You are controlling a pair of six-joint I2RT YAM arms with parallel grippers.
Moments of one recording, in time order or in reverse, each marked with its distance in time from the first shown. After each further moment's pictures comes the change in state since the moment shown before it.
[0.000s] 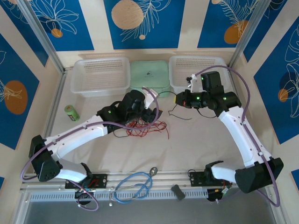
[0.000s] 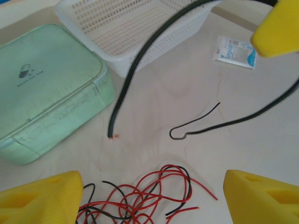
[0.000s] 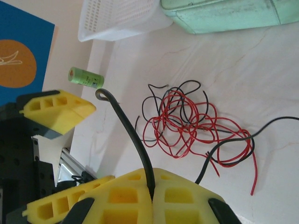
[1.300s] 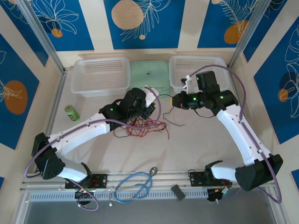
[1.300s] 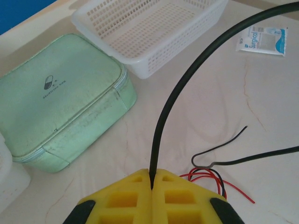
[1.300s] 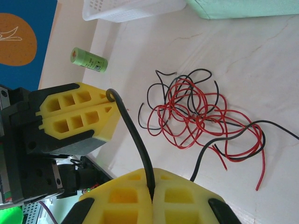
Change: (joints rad) left arm 0.023 0.039 0.019 0.016 -0.039 0.127; right arm 0.053 0.026 0.035 -0.035 -0.012 -0.040
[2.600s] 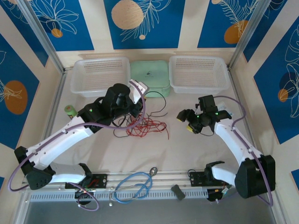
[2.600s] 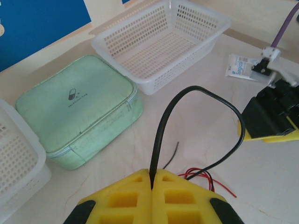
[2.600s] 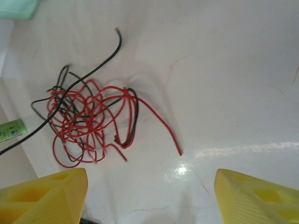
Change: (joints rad) left arm 0.021 -0.167 0.086 -0.177 0.026 -0.027; right arm -0.136 -0.064 -0.540 0.207 0.162 0.419
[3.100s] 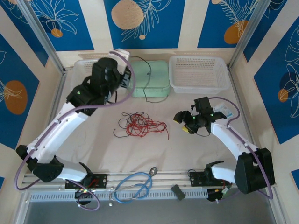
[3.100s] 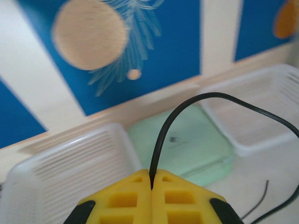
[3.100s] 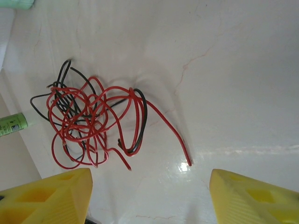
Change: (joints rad) left arm 0.168 0.140 0.403 -0.094 -0.290 -0.009; right arm 0.045 0.018 -0.050 0.108 -0.014 0.010
